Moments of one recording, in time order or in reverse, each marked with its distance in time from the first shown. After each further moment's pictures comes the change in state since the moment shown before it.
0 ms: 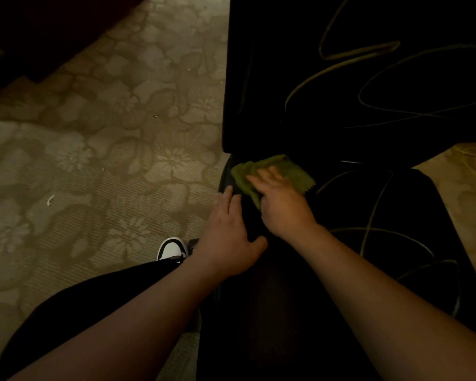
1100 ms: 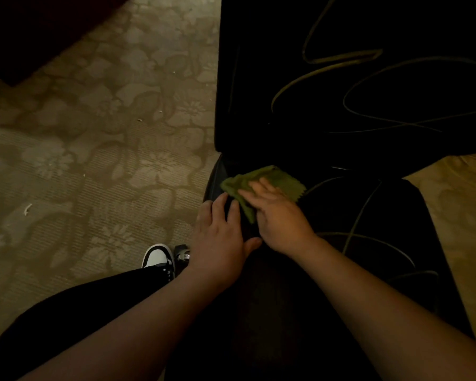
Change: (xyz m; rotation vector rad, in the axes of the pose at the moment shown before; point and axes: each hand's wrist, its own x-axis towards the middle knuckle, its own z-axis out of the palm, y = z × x) left_hand 0.010 0.014 0.023 0.290 0.078 0.043; right_hand -0.018 0.030 -0.010 0.024 -0.041 -0.065
